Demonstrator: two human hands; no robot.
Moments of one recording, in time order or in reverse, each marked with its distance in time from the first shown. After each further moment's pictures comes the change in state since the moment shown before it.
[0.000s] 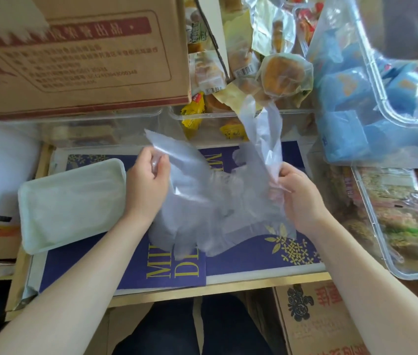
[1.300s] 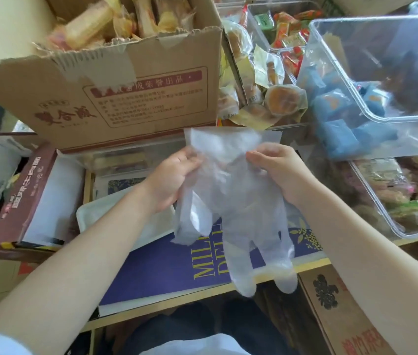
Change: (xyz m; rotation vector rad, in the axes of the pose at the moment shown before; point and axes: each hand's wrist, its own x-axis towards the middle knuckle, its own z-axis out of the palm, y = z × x) left_hand 0.032 0.032 -0.081 -0.746 -0.753 -0.308; right_hand -0.012 -0.048 0.103 -0.364 0.125 -0.170
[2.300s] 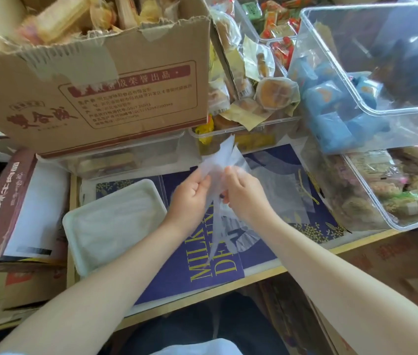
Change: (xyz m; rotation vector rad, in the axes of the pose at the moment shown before) left_hand -0.006 -0.055 0.029 0.401 0.192 0.216; right_hand -0.029 0.015 0.065 -0.249 0.133 0.117
